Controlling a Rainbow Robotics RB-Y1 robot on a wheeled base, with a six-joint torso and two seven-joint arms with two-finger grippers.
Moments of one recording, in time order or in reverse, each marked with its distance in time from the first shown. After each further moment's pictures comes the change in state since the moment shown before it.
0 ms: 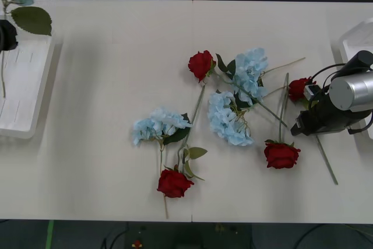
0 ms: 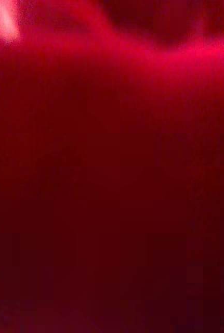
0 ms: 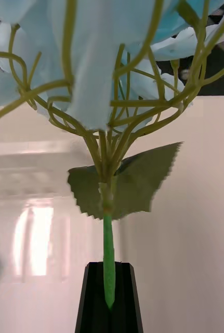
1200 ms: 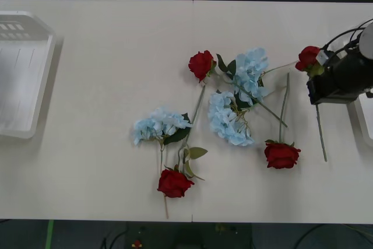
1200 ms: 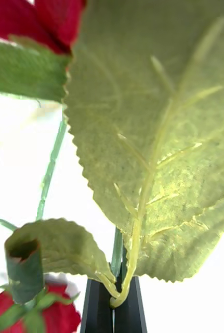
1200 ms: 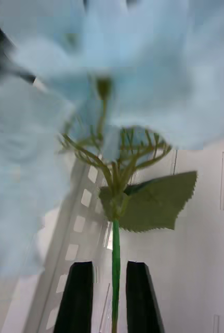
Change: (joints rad) right arm -0.163 -0.033 -0.186 0.040 -0.142 0.210 0.000; left arm 0.098 0.067 0.132 0.316 -0.031 -0.188 -0.136
